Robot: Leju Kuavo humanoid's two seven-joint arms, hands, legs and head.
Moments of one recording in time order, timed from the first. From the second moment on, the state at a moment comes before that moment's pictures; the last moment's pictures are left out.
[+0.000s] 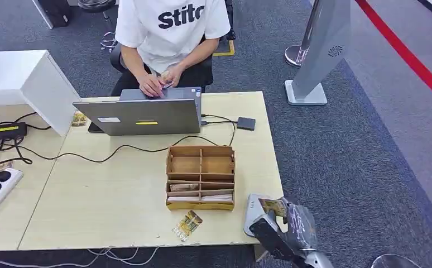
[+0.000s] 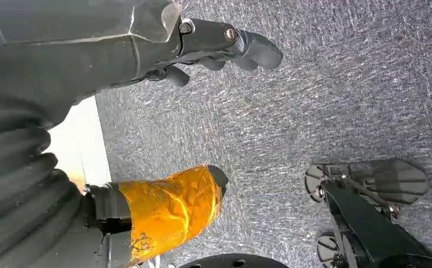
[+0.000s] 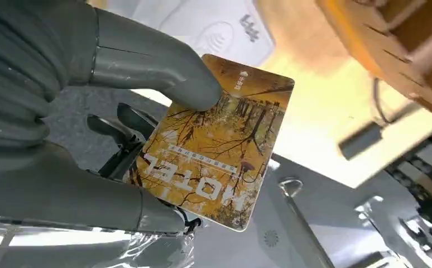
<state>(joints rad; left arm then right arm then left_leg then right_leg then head) -0.05 0.05 -0.35 -0.19 0.22 0.02 0.07 0.24 0.19 0.20 -1.55 0.96 -0.19 -0.23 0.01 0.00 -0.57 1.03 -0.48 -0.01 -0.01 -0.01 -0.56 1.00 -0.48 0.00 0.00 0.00</state>
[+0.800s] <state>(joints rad) -0.05 0.05 -0.35 -0.19 0.22 0.02 0.08 0.16 0.20 0.17 -1.38 1.08 -0.22 -0.17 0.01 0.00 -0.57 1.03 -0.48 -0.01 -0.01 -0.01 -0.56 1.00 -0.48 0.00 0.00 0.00</state>
